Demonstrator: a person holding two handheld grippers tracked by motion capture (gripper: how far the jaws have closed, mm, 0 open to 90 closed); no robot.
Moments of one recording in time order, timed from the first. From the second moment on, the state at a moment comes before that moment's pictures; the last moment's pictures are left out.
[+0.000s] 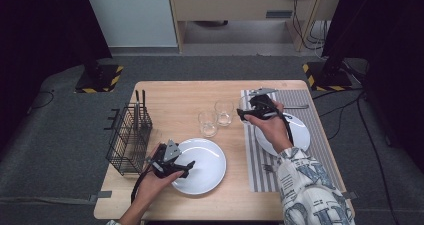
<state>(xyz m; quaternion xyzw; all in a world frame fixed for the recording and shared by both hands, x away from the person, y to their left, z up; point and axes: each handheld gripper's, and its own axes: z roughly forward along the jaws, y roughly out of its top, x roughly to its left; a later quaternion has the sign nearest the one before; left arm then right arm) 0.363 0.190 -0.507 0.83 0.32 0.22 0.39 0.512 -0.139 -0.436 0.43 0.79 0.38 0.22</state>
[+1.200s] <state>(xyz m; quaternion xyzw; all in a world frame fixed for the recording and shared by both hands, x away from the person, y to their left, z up) 0.356 0.188 -0.511 0.84 0.32 0.23 0.38 0.553 -0.159 -0.428 0.46 0.77 0.36 0.25</state>
